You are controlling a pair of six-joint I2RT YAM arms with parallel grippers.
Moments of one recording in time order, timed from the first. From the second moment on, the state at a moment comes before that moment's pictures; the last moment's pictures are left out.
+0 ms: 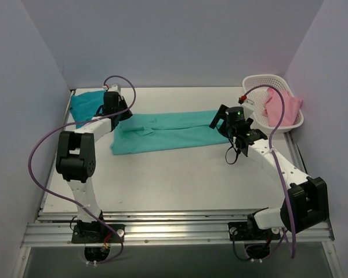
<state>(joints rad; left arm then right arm) -0.15 1.97 1.34 0.07 0.04 -0.45 0.35 1.35 0.99 -0.26 0.32 0.66</state>
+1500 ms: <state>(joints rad) -0.10 2.13 1.52 -0.02 -0.04 -0.44 0.35 1.36 0.99 -0.26 0.32 0.65</state>
